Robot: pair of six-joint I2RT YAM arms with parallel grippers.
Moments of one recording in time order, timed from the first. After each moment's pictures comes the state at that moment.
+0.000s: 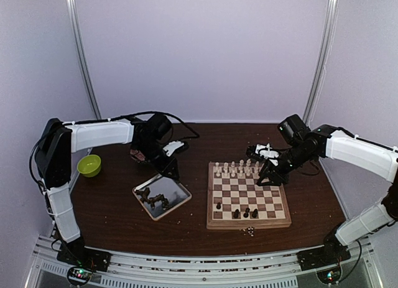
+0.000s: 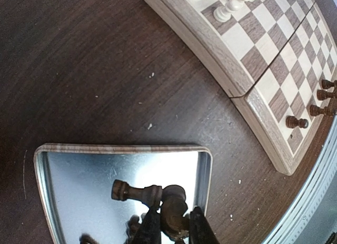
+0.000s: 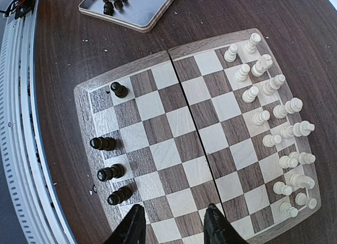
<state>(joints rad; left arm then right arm) -0.65 1.90 1.47 -0.80 0.35 0.06 0.51 1.36 1.05 -0.77 -0.42 -0.57</state>
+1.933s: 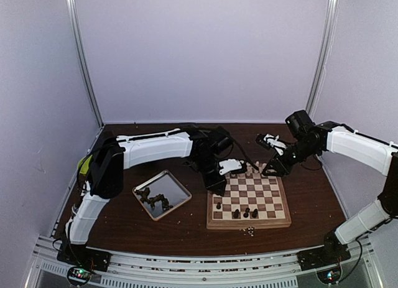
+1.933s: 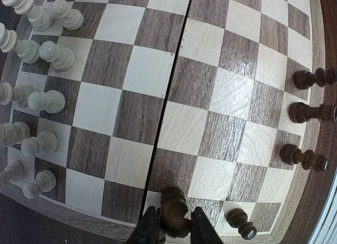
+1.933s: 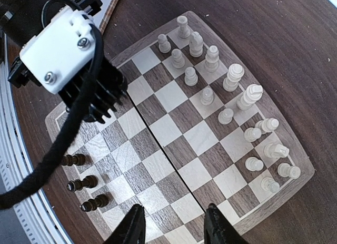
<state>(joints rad) -0.98 2.35 2.08 -0.96 0.25 0.36 0.38 1.41 1.08 -0.74 -0.42 -0.41</state>
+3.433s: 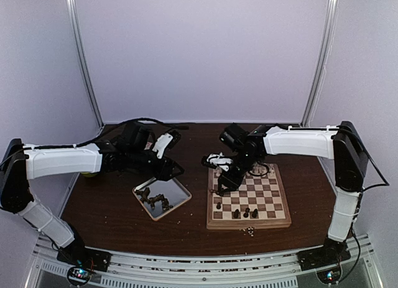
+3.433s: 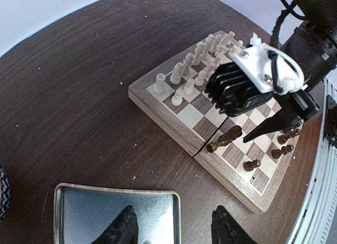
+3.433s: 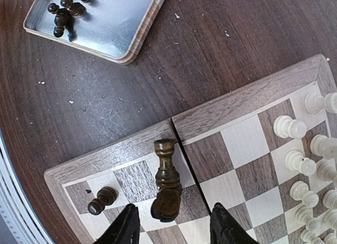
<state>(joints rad) -0.74 1.49 0.98 -0.16 0.26 -0.07 0.78 1.89 1.44 -0.76 -0.23 -0.28</state>
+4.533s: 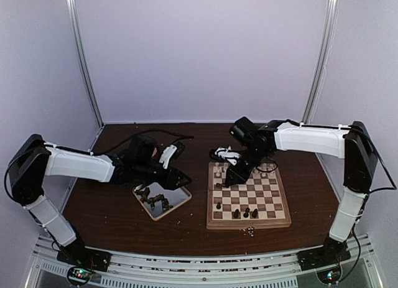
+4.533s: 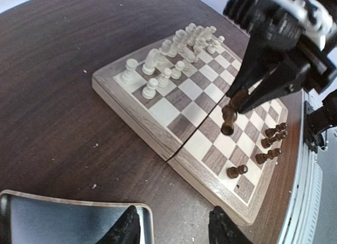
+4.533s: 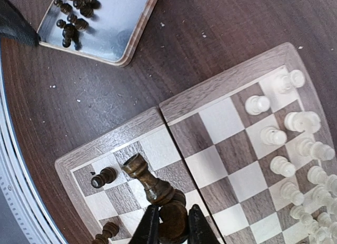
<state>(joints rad) -0.74 1.60 0.86 0.13 0.41 -0.19 0.73 1.83 1.40 -0.77 -0.28 -0.26</state>
